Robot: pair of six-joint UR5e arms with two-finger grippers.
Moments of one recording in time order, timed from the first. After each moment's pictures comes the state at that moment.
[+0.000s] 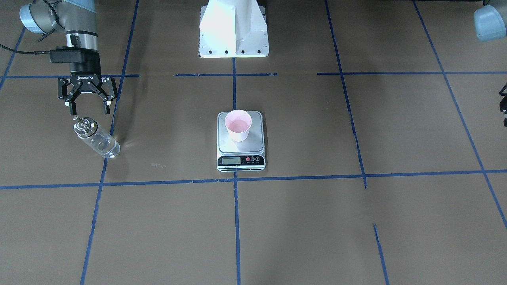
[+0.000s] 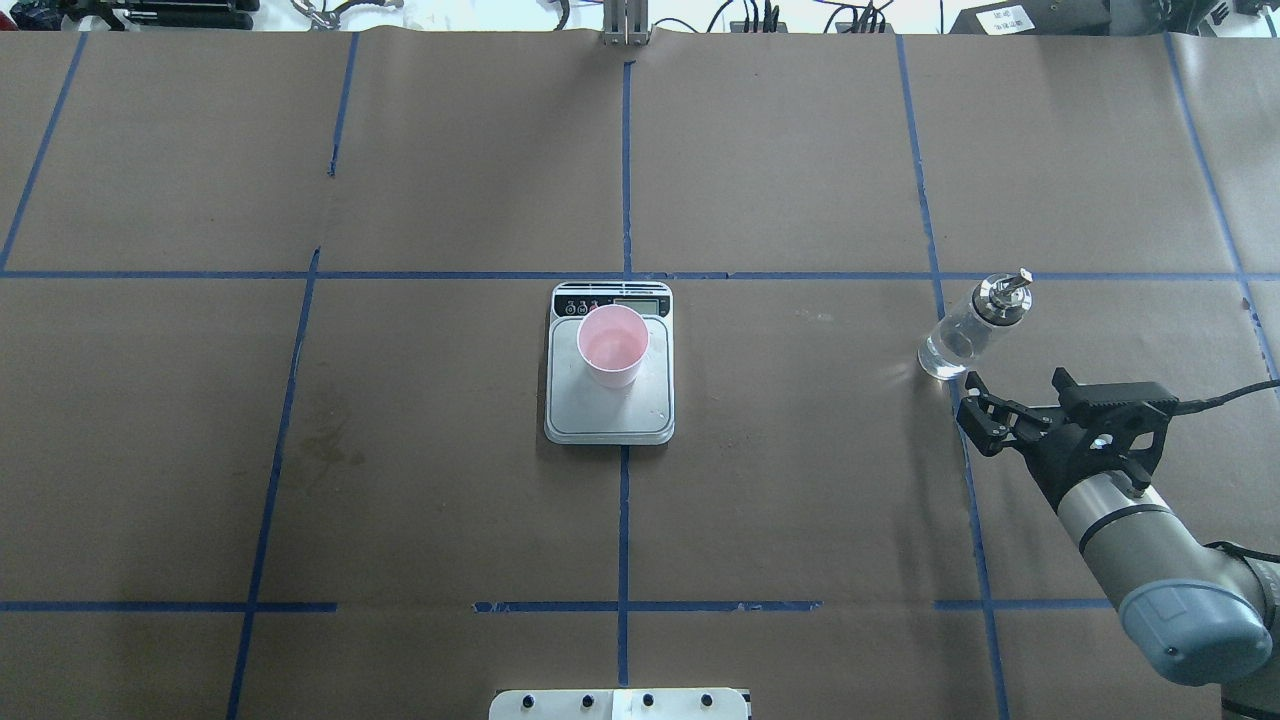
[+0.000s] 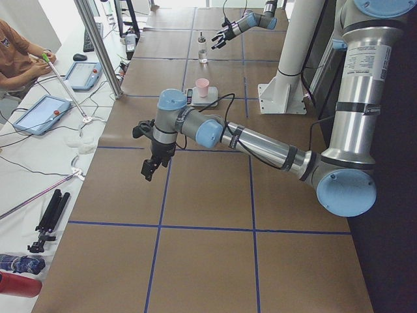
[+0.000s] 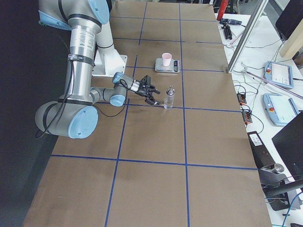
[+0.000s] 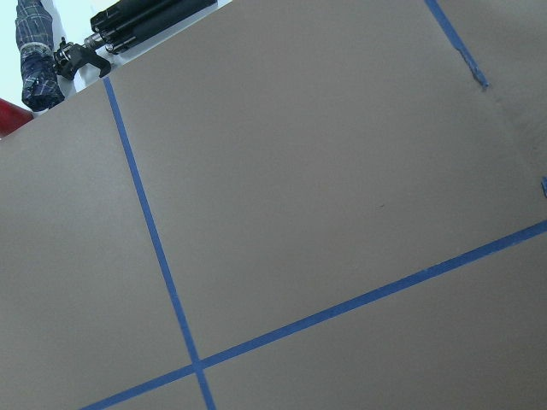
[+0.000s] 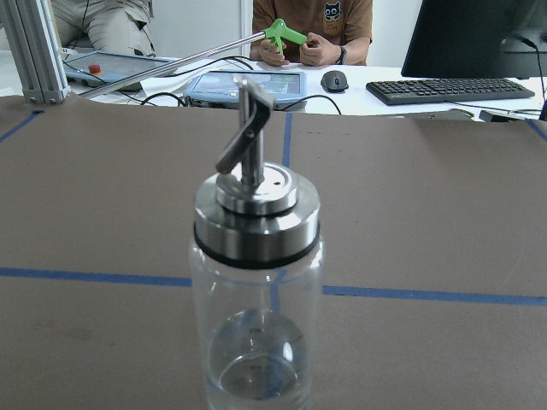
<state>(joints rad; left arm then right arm) -1.37 -1.65 -1.81 -1.71 -2.02 0.08 0.22 -1.80 1.94 -0.78 0.74 1.30</state>
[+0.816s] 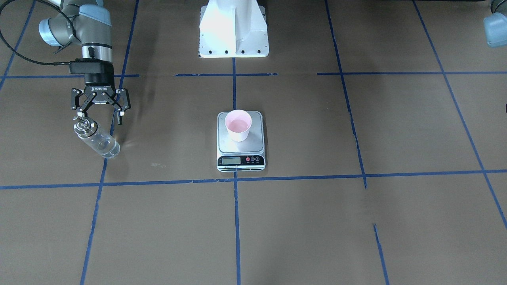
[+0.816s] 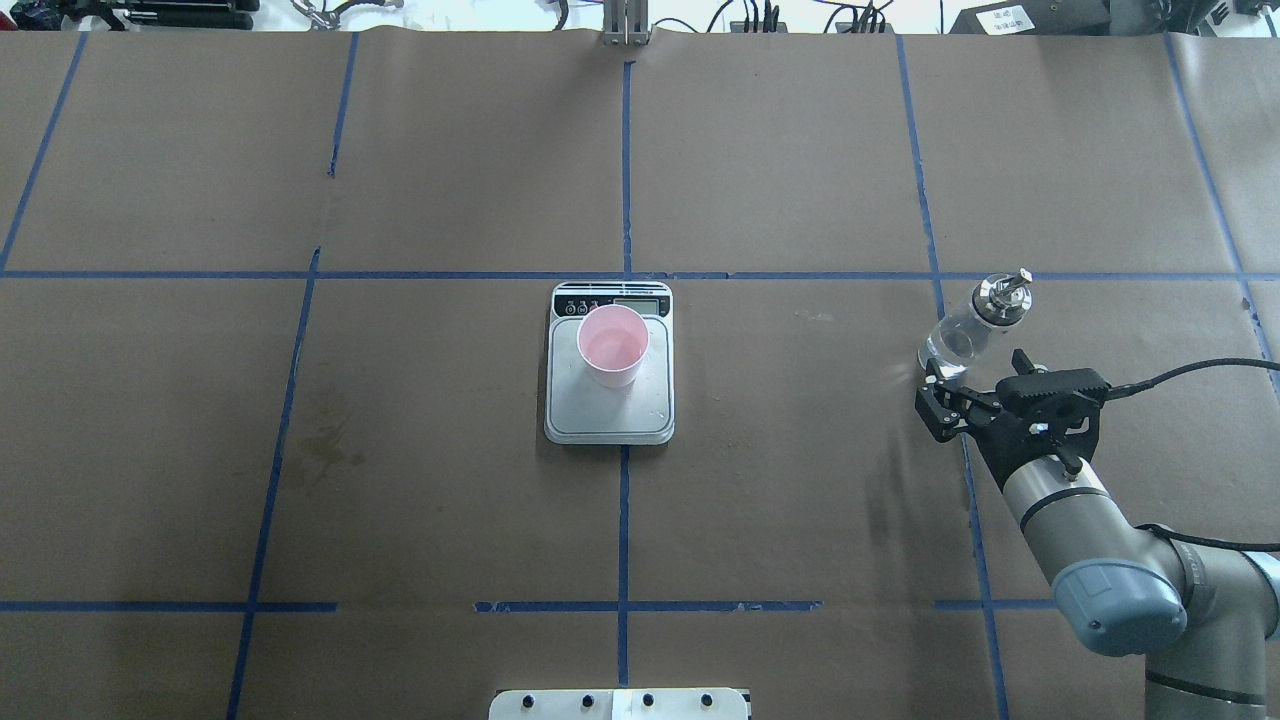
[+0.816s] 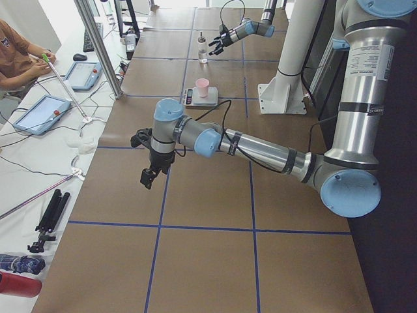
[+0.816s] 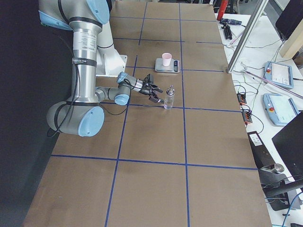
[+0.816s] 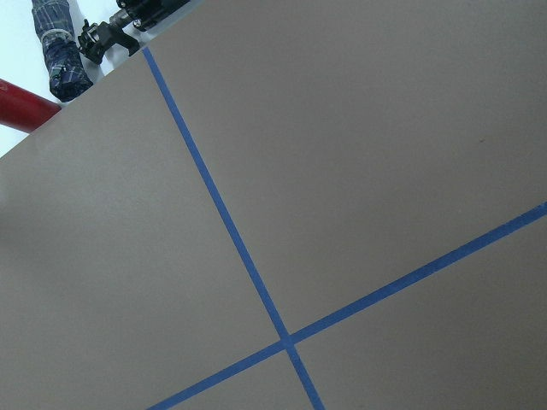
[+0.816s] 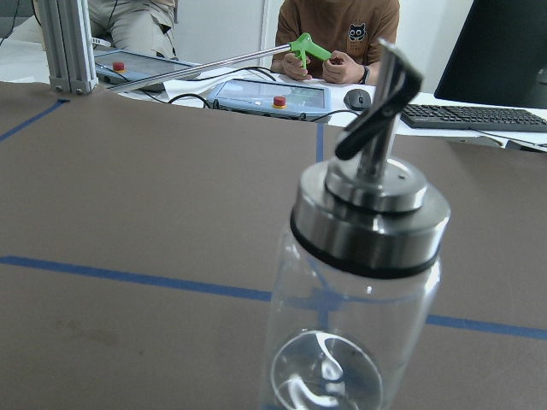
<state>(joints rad) -1.38 -1.65 -1.77 -1.73 -2.07 0.10 0.25 -1.68 1.85 -0.78 0.72 1.18</state>
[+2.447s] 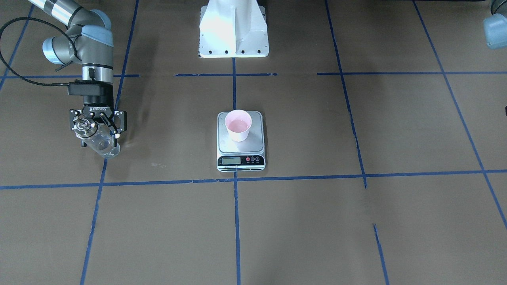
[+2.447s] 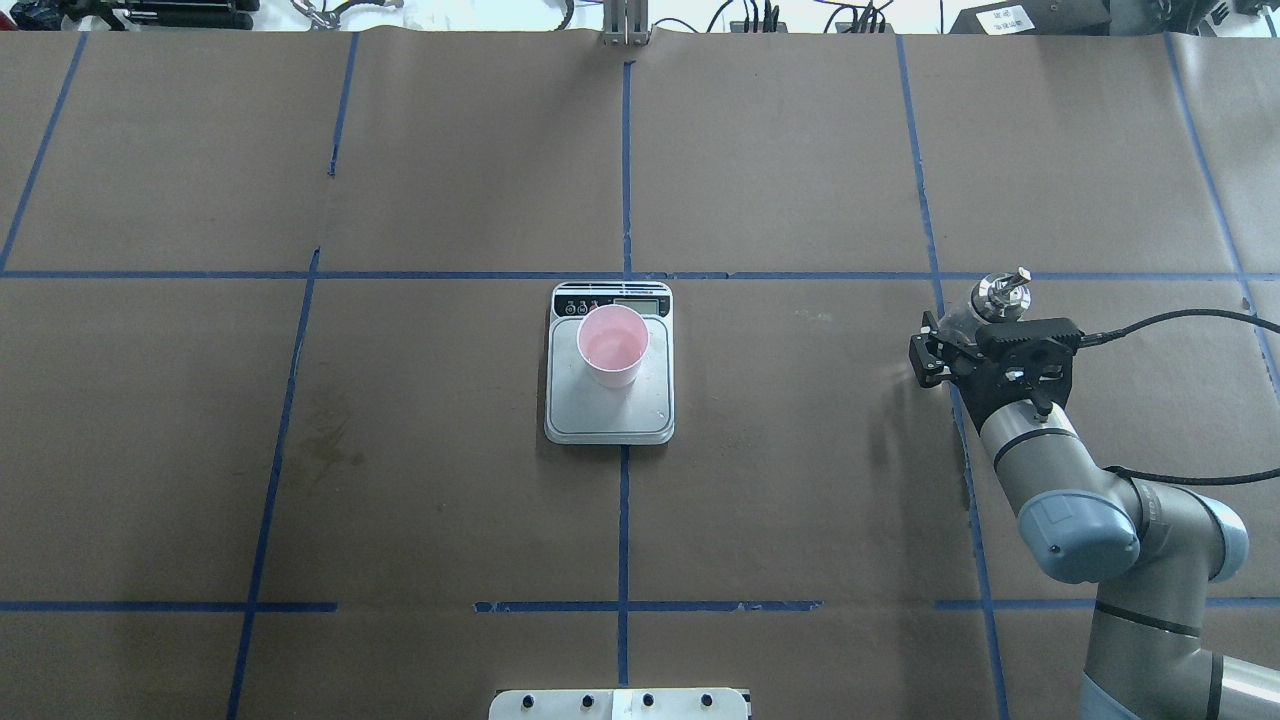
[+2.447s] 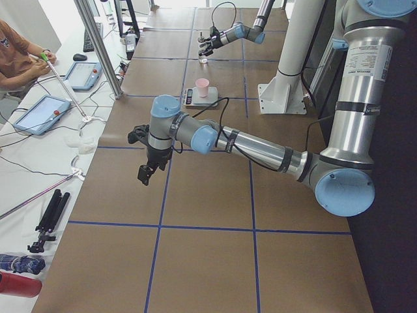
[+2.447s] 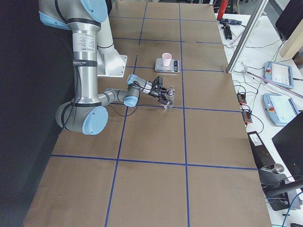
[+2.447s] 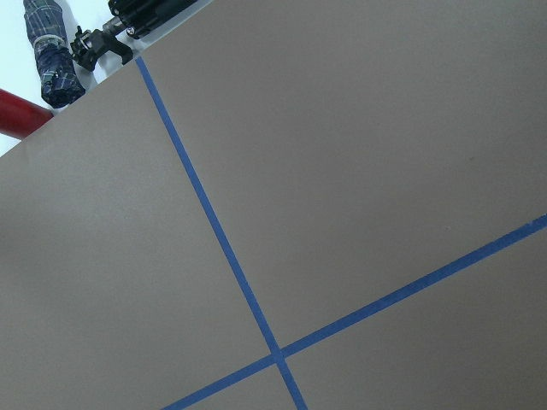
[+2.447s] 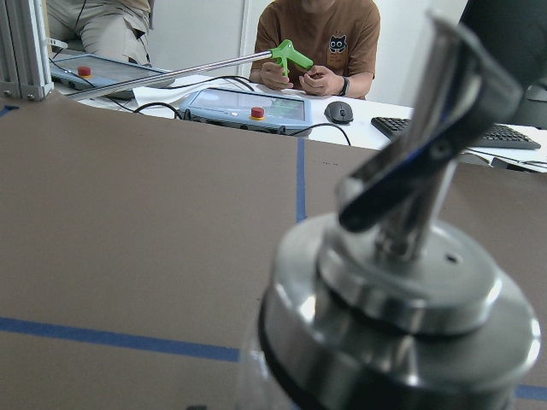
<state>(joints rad) -1.38 -1.67 -1.77 -1.72 -2.08 0.08 0.36 -1.57 1.72 -0.73 0.78 1.13</state>
